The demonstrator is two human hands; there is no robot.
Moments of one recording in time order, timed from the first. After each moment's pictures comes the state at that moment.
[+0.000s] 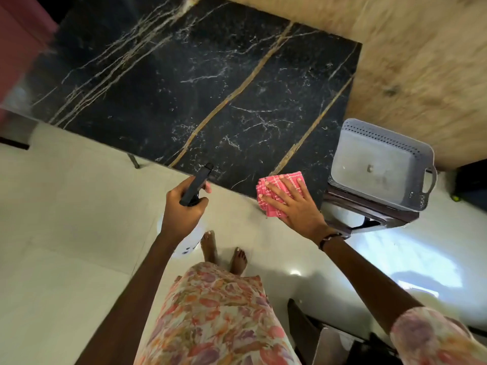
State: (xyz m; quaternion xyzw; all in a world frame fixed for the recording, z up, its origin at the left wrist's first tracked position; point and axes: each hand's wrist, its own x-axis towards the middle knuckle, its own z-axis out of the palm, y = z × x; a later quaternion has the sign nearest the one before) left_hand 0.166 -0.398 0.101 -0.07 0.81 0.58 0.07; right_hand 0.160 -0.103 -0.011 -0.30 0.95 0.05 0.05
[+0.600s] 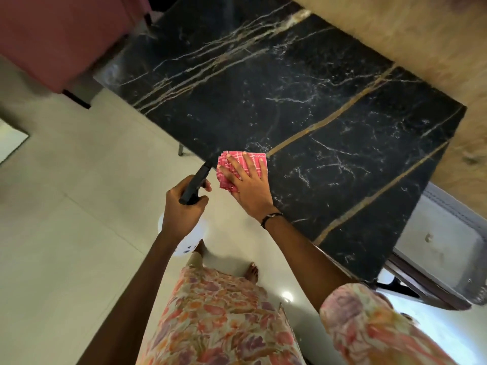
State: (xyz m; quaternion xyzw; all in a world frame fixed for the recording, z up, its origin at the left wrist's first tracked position) left_hand 0.138 -0.522 0.094 -0.20 0.81 0.55 -0.04; right_hand 0.040 -0.374 -0.017 -0.34 0.94 -0.02 0.09
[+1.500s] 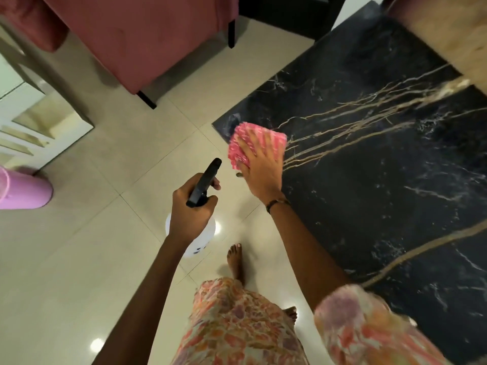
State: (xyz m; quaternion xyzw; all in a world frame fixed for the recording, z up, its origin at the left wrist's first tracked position) left_hand 0.052 -0.818 0.076 -0.28 0.79 0.54 -0.09; right_hand -0.102 -0.717 -0.022 -0.34 0.93 -0.12 0.03
